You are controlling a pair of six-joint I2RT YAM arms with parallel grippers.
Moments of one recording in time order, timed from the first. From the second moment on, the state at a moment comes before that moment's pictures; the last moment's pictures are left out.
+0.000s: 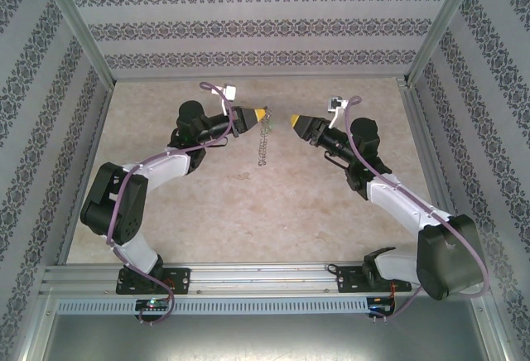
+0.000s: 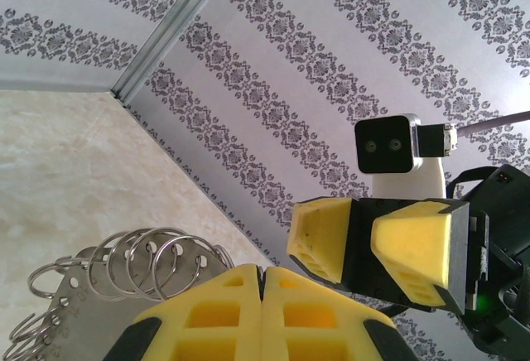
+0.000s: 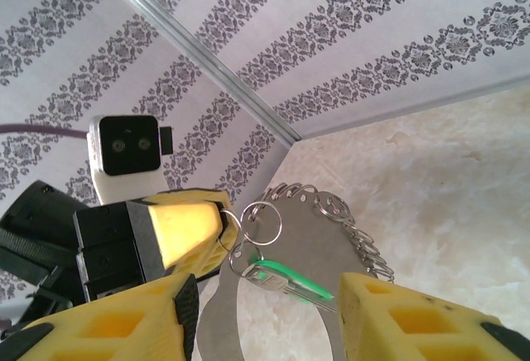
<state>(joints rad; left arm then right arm) -0.35 1.68 0.98 0.80 0.79 -0.79 0.32 1.26 0.71 0.54 -0.54 0.79</state>
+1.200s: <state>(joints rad) -0.35 1.57 0.89 0.80 0.70 -0.74 0.36 1.42 0.76 0.68 -0.51 0.95</state>
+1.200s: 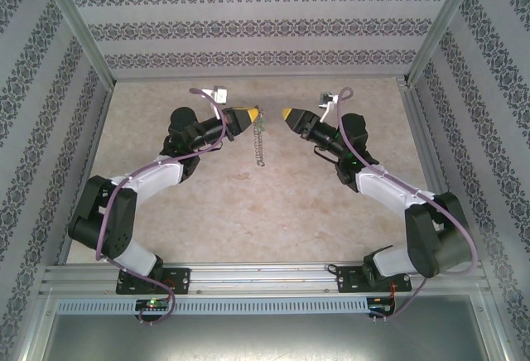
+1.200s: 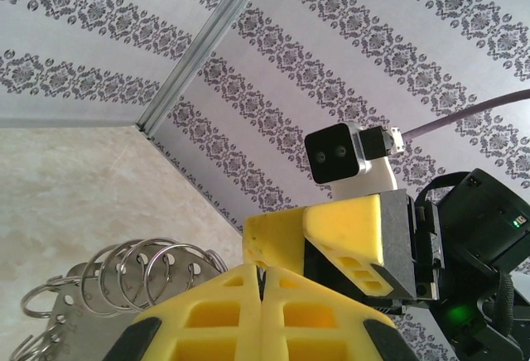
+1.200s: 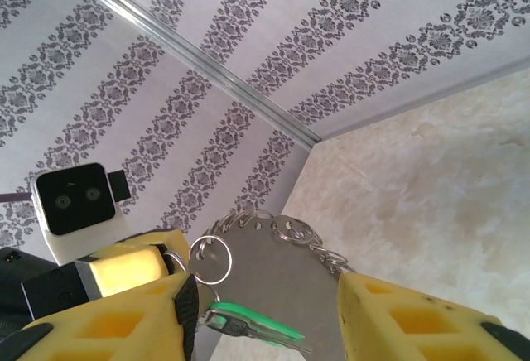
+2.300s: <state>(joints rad) -0.35 1.72 0.93 1.04 0.75 -0.92 0.42 1.59 0.84 0.86 -0.54 1.02</state>
